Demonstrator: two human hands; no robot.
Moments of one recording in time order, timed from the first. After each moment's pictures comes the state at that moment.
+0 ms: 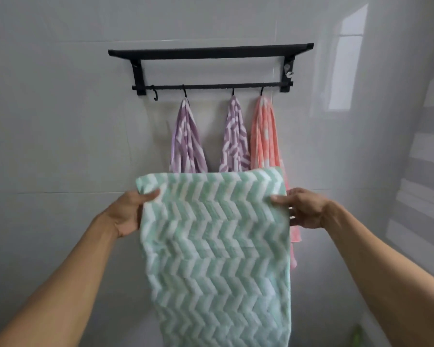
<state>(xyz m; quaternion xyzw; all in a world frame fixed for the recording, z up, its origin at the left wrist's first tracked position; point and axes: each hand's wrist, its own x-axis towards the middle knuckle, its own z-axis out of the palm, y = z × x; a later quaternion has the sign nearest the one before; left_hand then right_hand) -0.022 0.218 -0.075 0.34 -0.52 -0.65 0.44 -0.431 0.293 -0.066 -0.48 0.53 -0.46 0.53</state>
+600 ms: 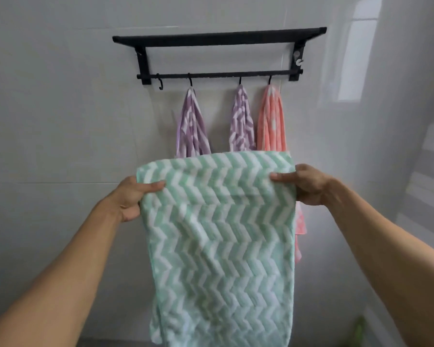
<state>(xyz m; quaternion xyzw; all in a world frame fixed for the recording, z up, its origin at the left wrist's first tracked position) -0.015 0.212 -0.066 0.35 -0.51 -0.62 0.48 -0.418 0.281 -0.042 -0.49 0.50 -0.48 0.52</state>
